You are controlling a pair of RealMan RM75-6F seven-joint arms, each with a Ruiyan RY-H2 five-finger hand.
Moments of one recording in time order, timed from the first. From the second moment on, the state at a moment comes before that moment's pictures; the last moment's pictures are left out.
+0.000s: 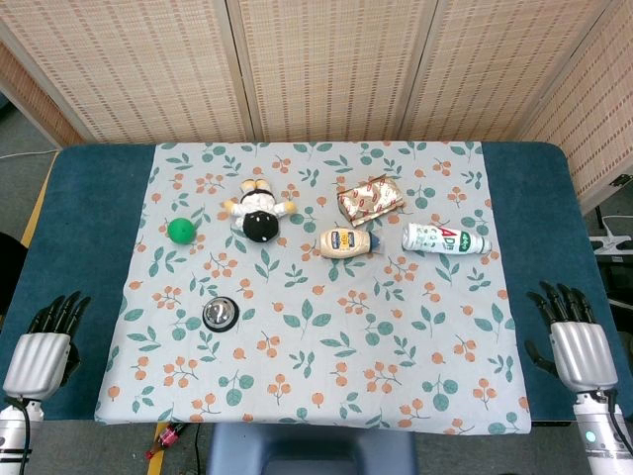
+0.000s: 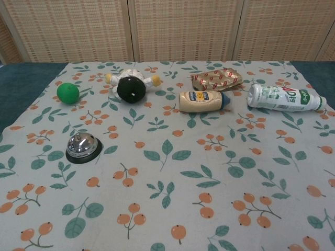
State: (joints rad) left arm -0.15 -1.20 -0.01 -1.52 1.45 1.40 0.22; right arm 0.09 -1.14 0.05 -1.67 -1.42 1.42 -0.22
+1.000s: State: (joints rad) left arm -0.41 -1.73 -0.08 -1.00 1.58 1.24 -0.06; right arm 0.09 -1.11 0.04 -1.69 -1.43 1.41 -0.20
